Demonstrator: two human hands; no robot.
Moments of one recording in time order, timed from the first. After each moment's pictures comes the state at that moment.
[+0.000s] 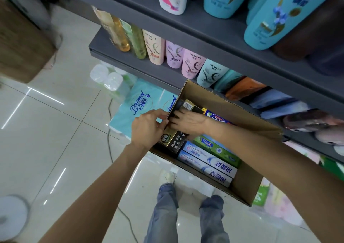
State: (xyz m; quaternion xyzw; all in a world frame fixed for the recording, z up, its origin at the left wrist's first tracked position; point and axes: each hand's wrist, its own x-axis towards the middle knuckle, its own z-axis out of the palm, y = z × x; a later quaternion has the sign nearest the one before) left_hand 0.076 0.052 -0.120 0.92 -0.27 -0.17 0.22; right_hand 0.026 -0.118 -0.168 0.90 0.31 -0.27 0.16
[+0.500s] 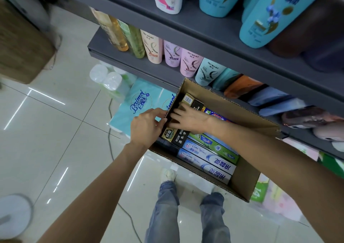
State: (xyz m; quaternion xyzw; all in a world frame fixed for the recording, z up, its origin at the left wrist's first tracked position) left_hand 0.073 0.051 -0.119 0.92 -0.28 -0.14 0.24; right_hand 0.015 -0.126 -0.157 0.90 0.32 -0.20 0.21
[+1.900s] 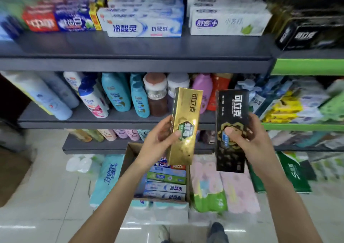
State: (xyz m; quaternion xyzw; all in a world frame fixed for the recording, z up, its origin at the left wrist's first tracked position) left_hand -0.080 -0.063 0.183 0.63 -0.37 -0.41 0.55; right_hand -0.287 -0.160 0.217 0.62 -0.42 0.36 -0.56
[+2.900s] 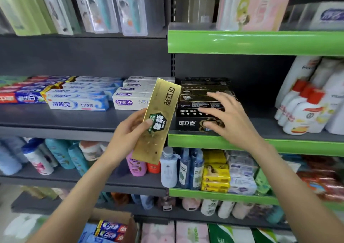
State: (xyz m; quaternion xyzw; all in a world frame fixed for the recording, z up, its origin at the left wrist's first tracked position) left_hand -0.224 -0.250 0.340 0.63 -0.44 -0.20 0.60; right_hand -0.427 -0.446 0.336 0.93 -0.20 0.31 0.01
